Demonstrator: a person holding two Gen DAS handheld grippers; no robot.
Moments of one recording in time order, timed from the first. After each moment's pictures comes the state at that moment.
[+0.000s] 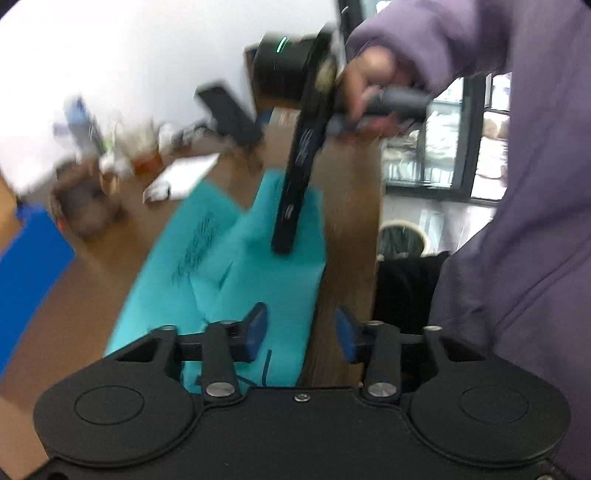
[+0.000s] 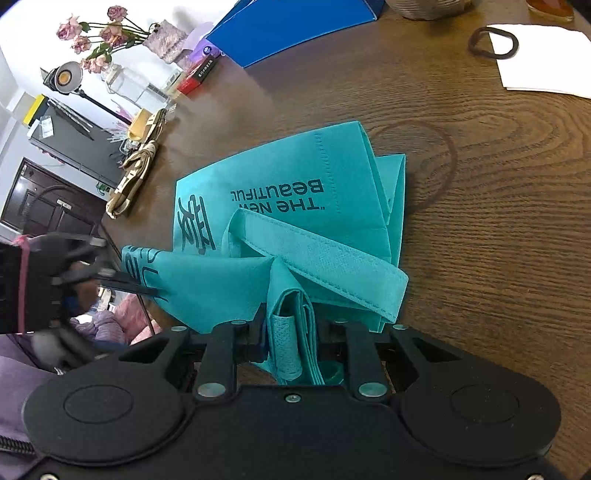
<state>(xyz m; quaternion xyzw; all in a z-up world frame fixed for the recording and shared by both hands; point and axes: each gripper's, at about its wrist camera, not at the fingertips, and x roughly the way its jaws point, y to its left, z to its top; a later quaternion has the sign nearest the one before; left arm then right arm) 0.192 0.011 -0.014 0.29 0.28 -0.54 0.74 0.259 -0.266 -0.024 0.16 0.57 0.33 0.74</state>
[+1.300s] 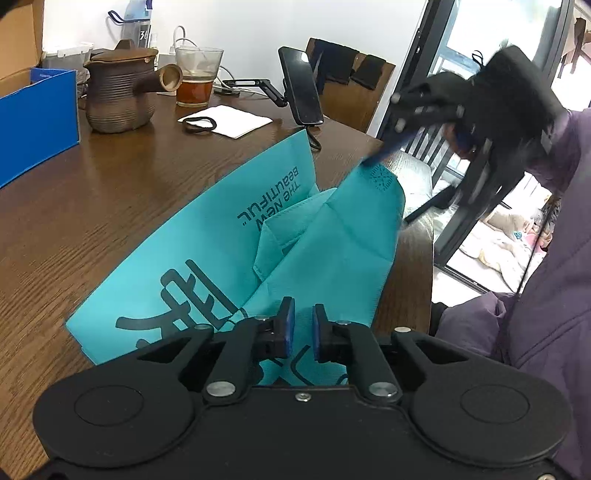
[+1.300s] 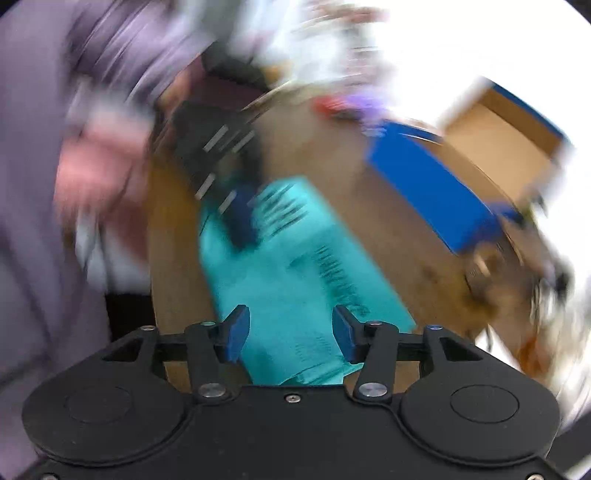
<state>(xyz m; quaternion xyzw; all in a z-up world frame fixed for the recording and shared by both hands) 0.287 0.038 -0.039 0.12 0.37 -0.56 0.73 0.150 -0.196 0.008 -0.45 0.23 0.43 0.75</state>
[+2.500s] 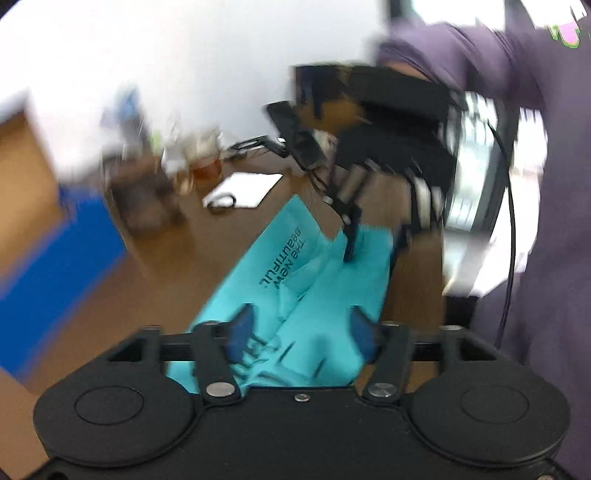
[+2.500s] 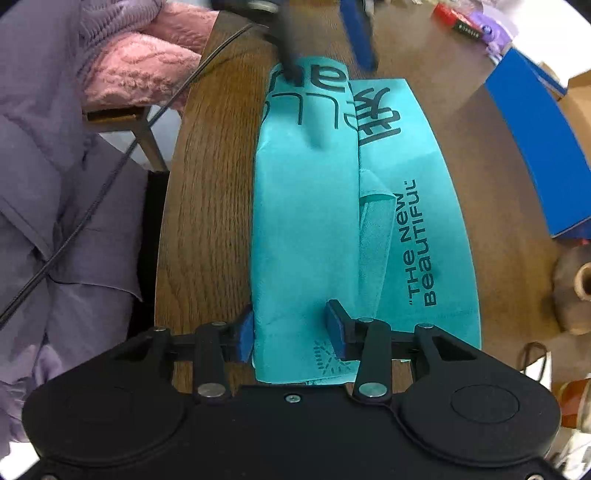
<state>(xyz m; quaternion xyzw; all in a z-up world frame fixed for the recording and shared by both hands) 0.220 0.044 0.021 0.38 0.18 -0.52 0.74 0.226 -0.178 0.001 -0.41 0.43 0.51 0.62</state>
